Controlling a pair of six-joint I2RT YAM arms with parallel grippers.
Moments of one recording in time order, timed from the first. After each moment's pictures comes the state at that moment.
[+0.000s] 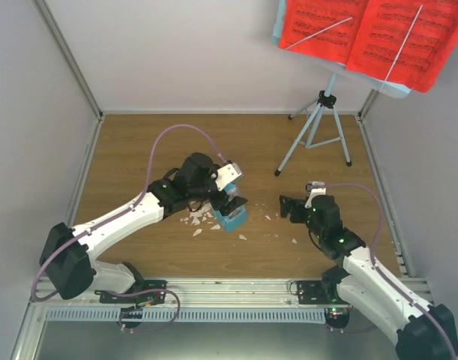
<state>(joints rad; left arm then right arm) -0.74 1.32 1.02 -0.30 0.30 0.17 0.44 0.74 0.33 -0.11 0.11 0.43</state>
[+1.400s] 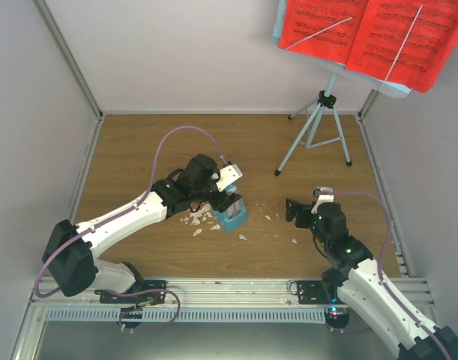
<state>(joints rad) -0.77 1.36 1.03 -0.36 0.13 0.19 0.43 0.55 0.30 -0.25 0.16 0.47</state>
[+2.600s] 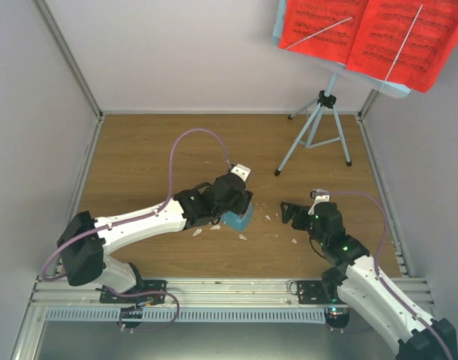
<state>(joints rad) -1.00 1.46 1.09 -0.33 -0.36 -0.33 0.43 0.60 0.29 -0.25 0.07 0.57</state>
